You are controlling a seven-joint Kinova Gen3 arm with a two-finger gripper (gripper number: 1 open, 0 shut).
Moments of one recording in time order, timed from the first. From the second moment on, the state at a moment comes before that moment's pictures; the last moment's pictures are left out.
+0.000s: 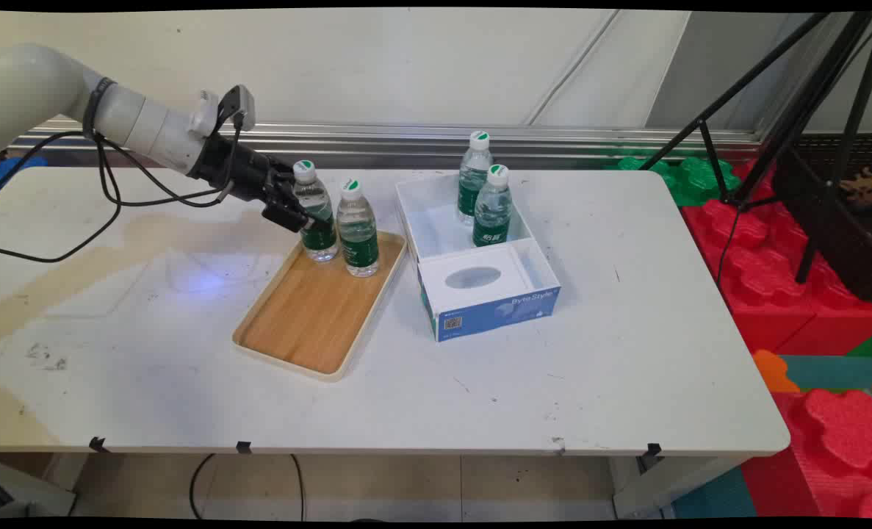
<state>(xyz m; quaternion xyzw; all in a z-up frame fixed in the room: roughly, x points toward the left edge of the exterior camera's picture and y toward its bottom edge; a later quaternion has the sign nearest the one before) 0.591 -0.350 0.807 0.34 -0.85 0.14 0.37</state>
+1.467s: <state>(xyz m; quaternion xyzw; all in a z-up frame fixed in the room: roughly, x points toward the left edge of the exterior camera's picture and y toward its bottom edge) 0.597 -0.329 0.937 0.28 -0.85 0.16 0.43</state>
